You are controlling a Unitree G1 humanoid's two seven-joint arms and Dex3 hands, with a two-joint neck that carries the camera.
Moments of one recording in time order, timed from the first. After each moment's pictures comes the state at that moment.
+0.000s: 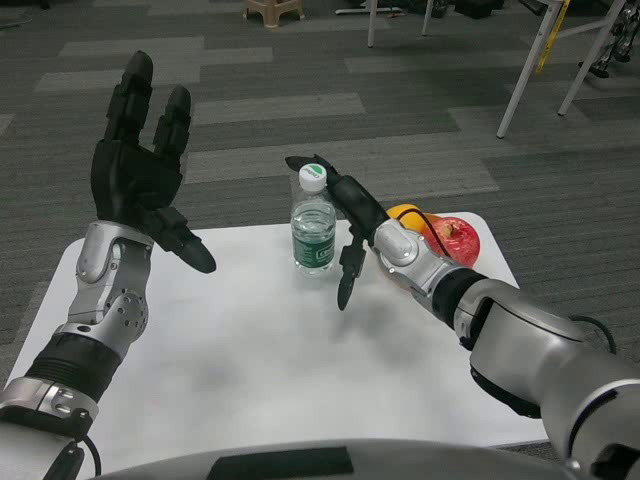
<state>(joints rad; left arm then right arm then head) -0.47 0.24 -0.21 0.45 -0.79 -0.57 -0.26 -0.79 -0.27 0.91 1.08 0.44 -0.62 -0.12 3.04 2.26</state>
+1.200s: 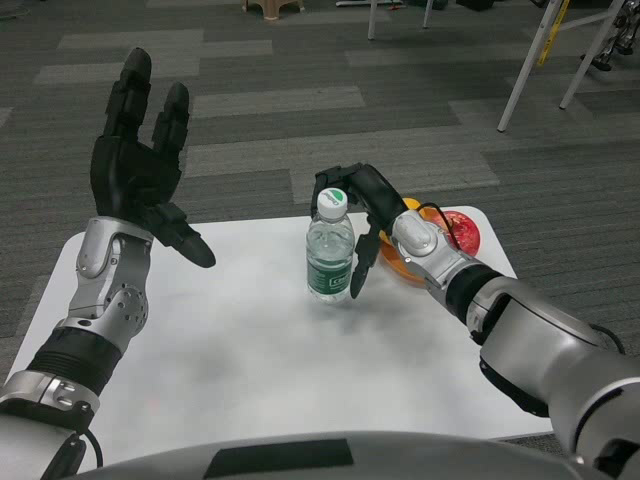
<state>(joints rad) -0.47 0.24 -0.21 0.47 -0.80 -0.57 -0.26 -0.74 -0.31 0.78 1.06 0.44 -0.62 -0.06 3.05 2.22</state>
